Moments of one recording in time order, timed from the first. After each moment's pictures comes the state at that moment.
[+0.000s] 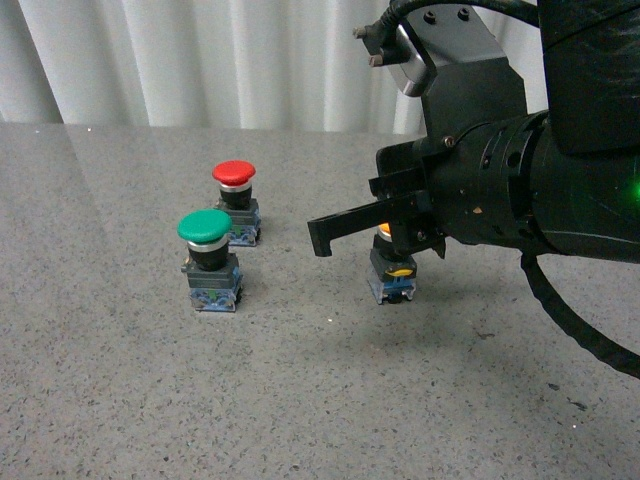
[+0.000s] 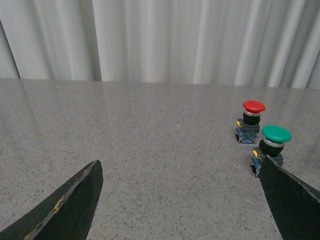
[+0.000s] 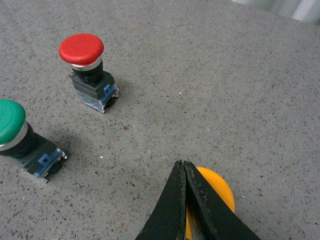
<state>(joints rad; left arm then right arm) 0.00 0.01 0.01 0.00 0.00 0.00 0.49 1.71 0.86 0.41 0.06 -0.01</state>
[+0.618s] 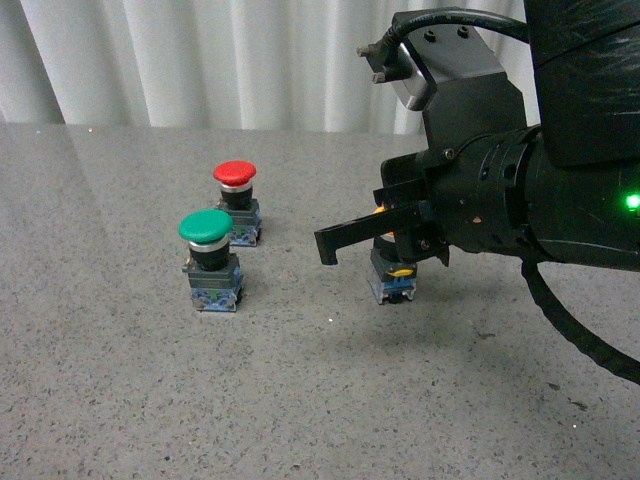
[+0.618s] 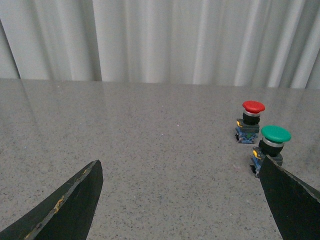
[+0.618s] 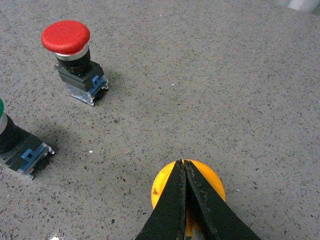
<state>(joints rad) 0.00 0.01 0.01 0.00 0.00 0.00 0.48 1.74 0.87 0.36 0.07 -0.01</state>
